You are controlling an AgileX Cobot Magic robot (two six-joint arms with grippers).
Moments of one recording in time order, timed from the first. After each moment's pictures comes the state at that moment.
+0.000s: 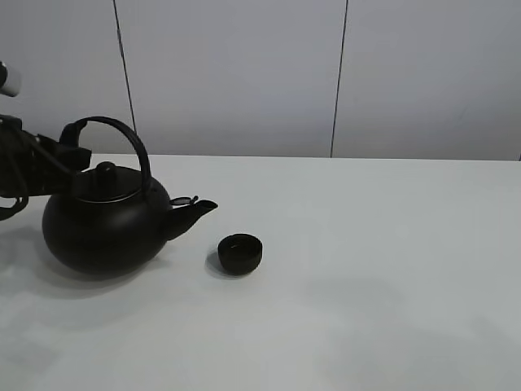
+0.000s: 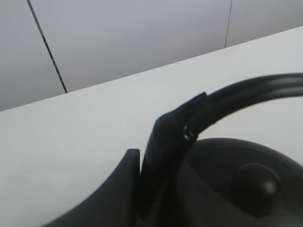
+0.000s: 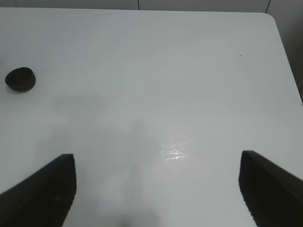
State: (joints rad) left arm -0.17 1.82 -0.55 0.30 -0.89 0.00; right arm 0.01 -0.02 -0.47 0.00 1.08 -0.06
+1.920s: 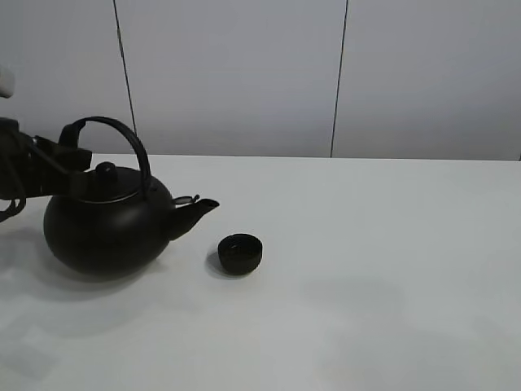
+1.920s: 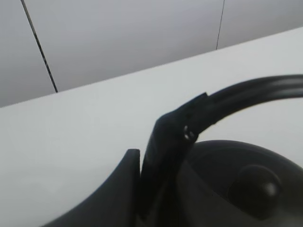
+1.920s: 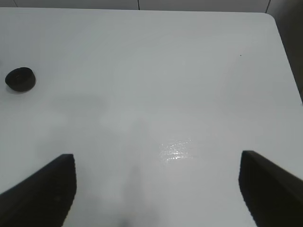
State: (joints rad) left arm -0.17 1.82 -0.54 0.33 -0.93 -0.05; right arm 0.01 -0.02 -0.47 0.00 1.08 -0.06
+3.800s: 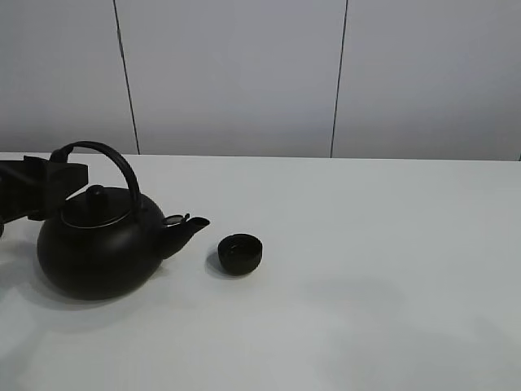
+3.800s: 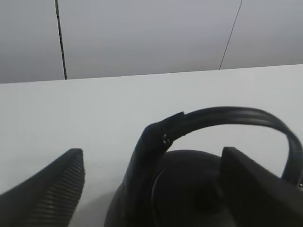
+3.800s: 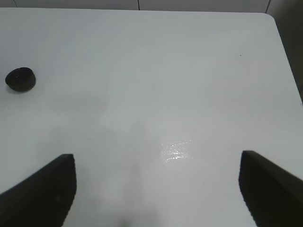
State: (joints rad) left arm -0.17 1.83 -0.37 0.24 -1.14 -0.12; right arm 0.01 -0.02 -0.47 0.00 1.08 -0.06
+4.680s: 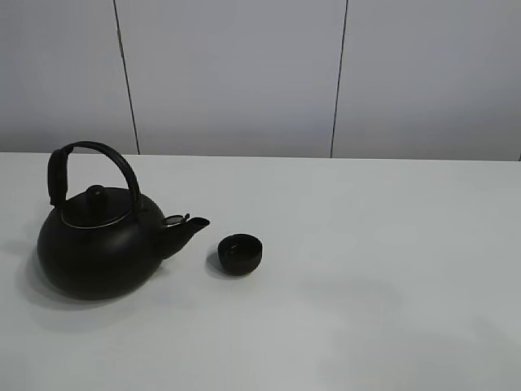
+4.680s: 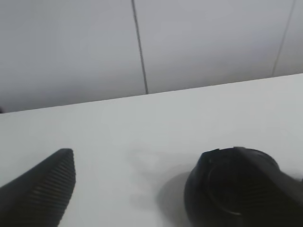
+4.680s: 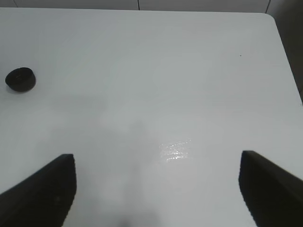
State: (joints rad) left arm -0.19 0.85 -0.57 0.28 0.17 -0.18; right arm 0.01 -0.02 -0.47 0.00 1.08 -0.06
